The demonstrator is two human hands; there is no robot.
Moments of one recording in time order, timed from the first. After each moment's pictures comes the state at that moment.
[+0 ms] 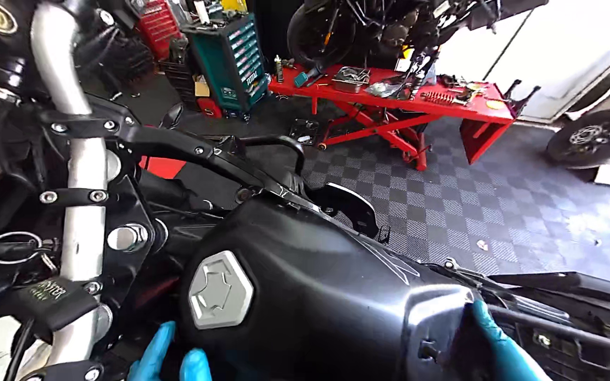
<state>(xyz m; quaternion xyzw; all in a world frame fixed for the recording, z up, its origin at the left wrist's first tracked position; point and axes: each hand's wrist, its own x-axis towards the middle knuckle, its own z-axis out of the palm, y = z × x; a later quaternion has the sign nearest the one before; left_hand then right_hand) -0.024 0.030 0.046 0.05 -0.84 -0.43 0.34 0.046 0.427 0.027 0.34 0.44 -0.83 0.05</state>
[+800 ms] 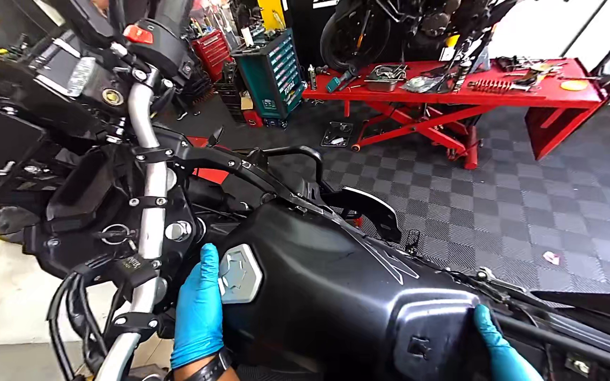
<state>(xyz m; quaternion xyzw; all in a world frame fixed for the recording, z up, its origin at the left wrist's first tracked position) -0.099 0.048 0.112 0.26 -0.83 -0.46 0.15 0.041 0.438 0.015 0.37 0.48 -0.79 0.06</state>
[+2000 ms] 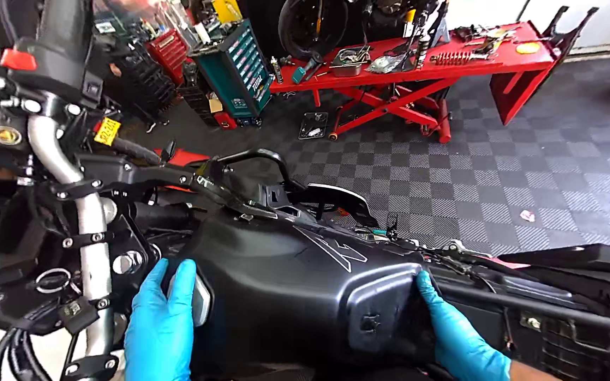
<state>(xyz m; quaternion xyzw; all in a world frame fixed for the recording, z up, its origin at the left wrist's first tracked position) -0.095 0.080 0.151 0.19 -0.90 -0.37 0.15 0.011 0.436 -0.013 0.44 0.51 -0.74 0.10</state>
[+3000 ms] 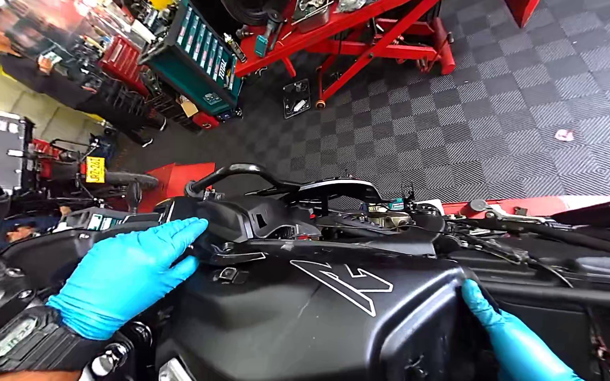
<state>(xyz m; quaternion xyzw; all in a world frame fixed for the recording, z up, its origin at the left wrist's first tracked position) -0.305 0.069 0.209 -0.46 -0.87 0.19 0.07 0.008 0.435 -0.002 0.49 0.48 -0.72 0.10</state>
